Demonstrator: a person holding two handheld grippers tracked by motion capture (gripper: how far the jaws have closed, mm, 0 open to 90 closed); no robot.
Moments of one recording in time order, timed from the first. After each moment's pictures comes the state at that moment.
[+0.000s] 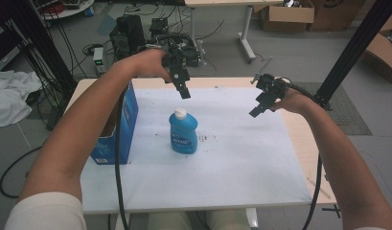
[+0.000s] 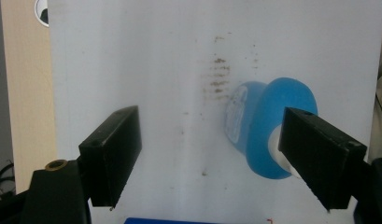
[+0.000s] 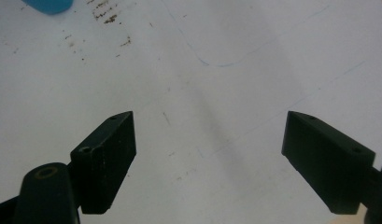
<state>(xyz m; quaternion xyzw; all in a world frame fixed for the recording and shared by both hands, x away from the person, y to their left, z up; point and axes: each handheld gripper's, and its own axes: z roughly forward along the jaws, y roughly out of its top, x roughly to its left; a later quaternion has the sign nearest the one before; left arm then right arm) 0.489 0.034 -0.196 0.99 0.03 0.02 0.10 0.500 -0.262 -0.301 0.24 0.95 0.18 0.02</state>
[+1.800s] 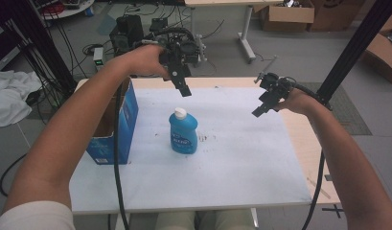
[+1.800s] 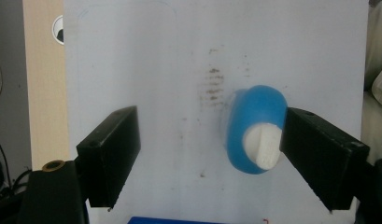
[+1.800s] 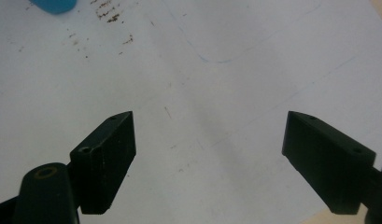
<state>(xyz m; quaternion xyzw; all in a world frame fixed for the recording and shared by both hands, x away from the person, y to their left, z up) 0.467 0.034 -0.170 0.99 0.02 0.04 0.12 0.491 -0.270 -0.292 0.25 0.95 0.18 0.03</state>
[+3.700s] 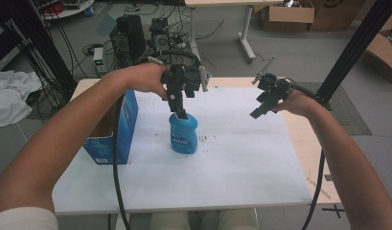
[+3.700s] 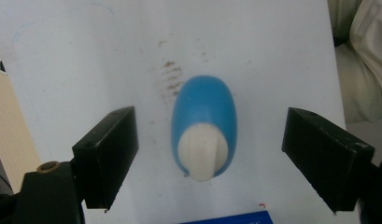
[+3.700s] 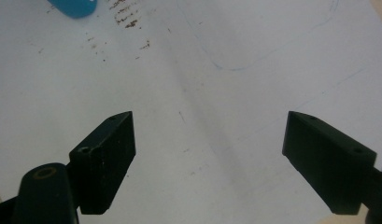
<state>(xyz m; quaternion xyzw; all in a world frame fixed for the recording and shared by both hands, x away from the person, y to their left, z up) 0.423 0.023 -0.200 0.99 -0.10 0.03 0.08 0.479 -0.259 -0.284 0.23 0.96 0.19 0.03</state>
